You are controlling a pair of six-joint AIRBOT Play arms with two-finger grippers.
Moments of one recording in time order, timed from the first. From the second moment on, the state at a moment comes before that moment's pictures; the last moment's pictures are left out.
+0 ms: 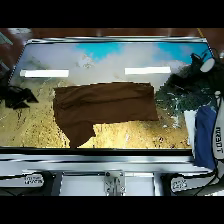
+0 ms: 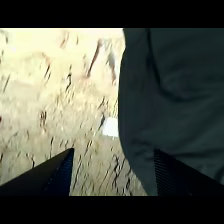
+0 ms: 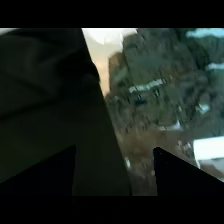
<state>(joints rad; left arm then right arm) 0.42 -1.48 1.38 1.25 -1.40 -1.44 -0.19 -1.61 1.56 -1.30 1.26 1.58</state>
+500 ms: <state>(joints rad) 0.64 -1.41 0.84 0.83 -1.28 -1.18 -0.32 -1.54 1.27 -1.00 1.40 1.43</state>
